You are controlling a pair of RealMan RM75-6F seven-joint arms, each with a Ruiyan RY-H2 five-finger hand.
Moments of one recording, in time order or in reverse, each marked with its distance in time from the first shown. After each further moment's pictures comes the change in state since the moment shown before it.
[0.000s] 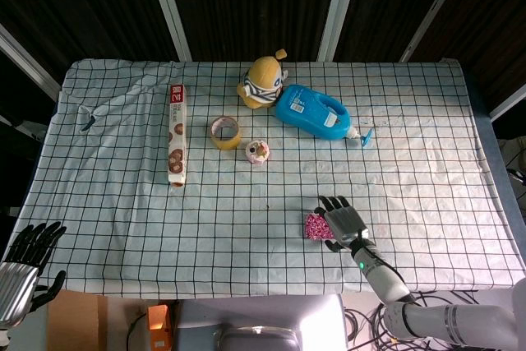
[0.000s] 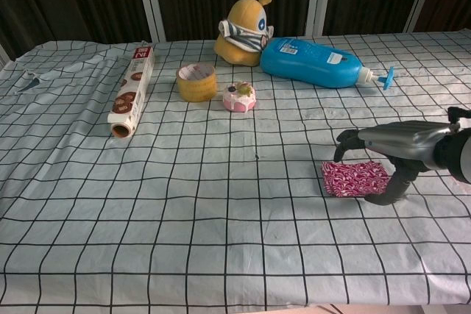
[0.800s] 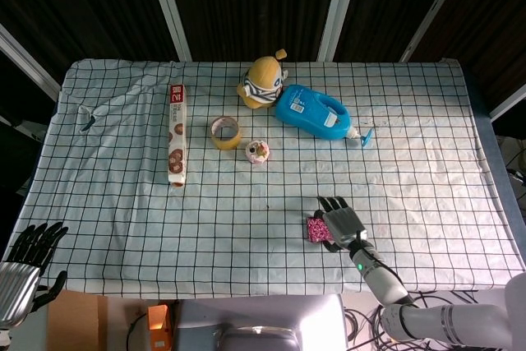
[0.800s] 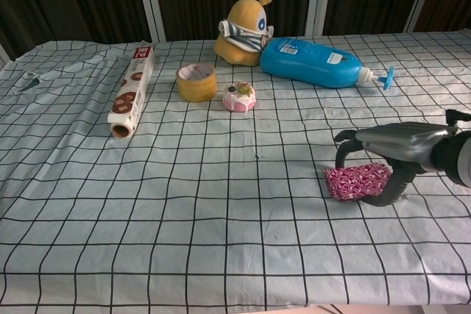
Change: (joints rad) left arm -0.001 -0.003 0.000 0.000 -0.002 -0.006 0.011; right arm 0.020 -0.016 -0.033 0.008 -0.011 0.035 0.035
